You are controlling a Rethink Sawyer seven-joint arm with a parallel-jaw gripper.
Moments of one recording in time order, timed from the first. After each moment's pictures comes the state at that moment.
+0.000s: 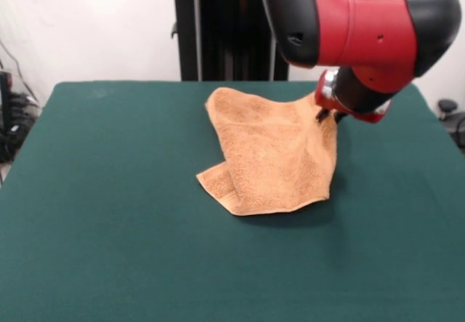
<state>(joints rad) 0.06 -0.33 0.00 1.31 -0.14 1.19 2.12</state>
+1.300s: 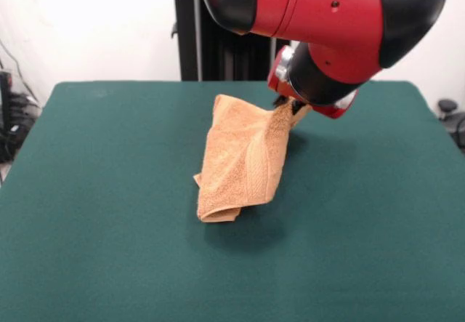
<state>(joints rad) -0.03 -0.32 0.00 1.01 -0.24 1.53 2.12</state>
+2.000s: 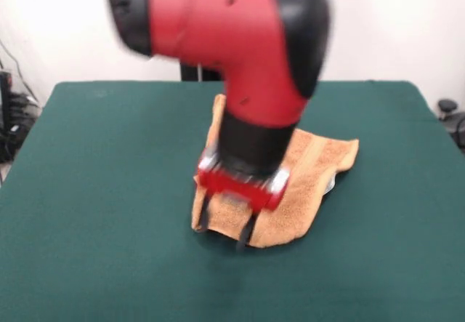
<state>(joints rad) -0.19 -0.30 0.04 1.09 -0.38 0.60 2.12</state>
